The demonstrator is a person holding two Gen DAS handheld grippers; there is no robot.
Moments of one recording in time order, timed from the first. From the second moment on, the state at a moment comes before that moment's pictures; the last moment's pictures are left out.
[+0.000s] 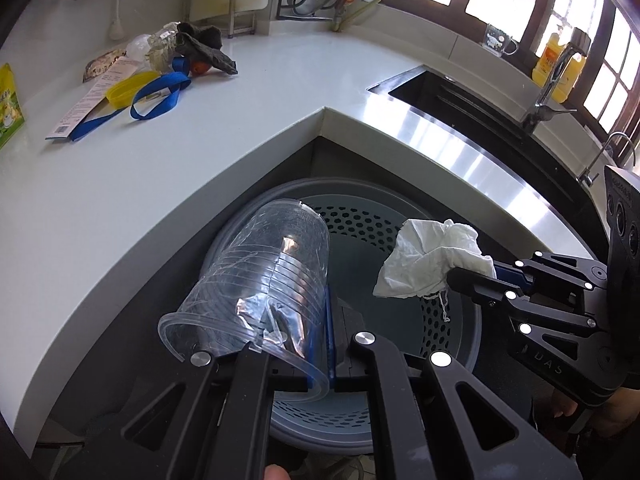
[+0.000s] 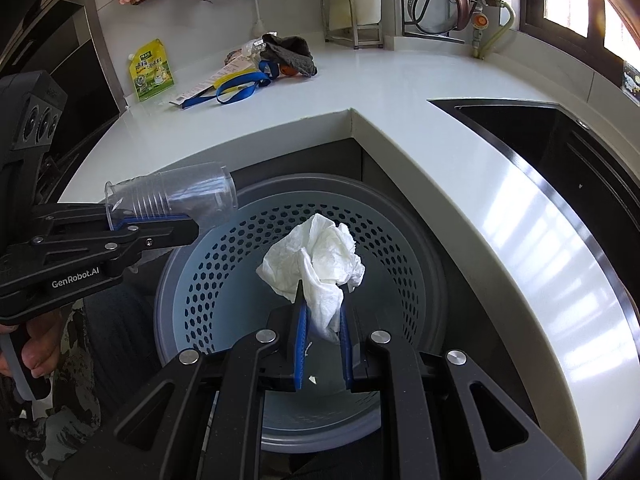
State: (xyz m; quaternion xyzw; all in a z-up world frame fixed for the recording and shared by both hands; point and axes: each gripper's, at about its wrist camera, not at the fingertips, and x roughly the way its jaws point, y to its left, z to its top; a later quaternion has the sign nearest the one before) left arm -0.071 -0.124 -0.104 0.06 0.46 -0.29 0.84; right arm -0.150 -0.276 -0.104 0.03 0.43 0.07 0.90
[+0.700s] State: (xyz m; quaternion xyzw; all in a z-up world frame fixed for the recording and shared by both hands) left arm -0.067 -0.125 -0.116 0.06 0.47 -0.31 0.82; right arm -0.152 -0.276 -0.109 0.02 0.43 0.06 0.90
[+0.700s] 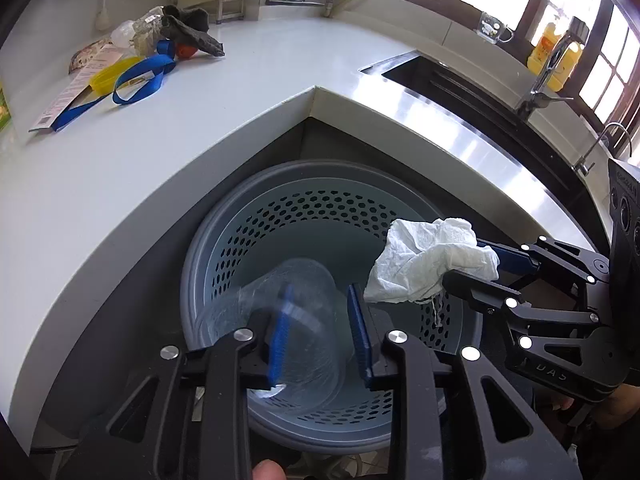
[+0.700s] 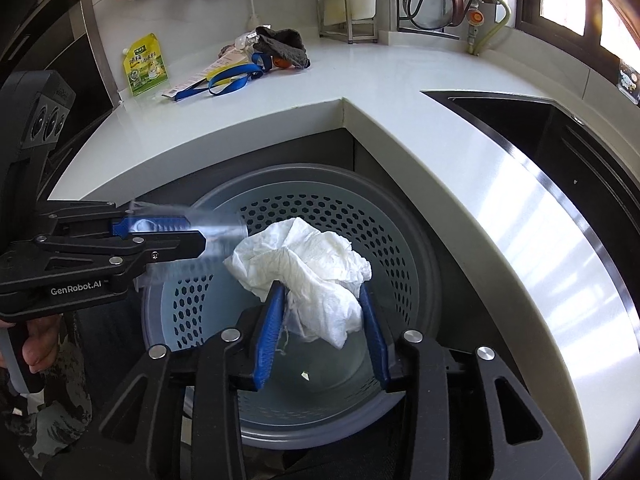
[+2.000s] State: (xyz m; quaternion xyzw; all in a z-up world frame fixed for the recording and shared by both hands) left arm -0.022 -0.036 -0.030 0.00 0.38 -0.20 0.90; right arm -0.099 -0.262 -0.047 0.04 0.37 0.10 0.92
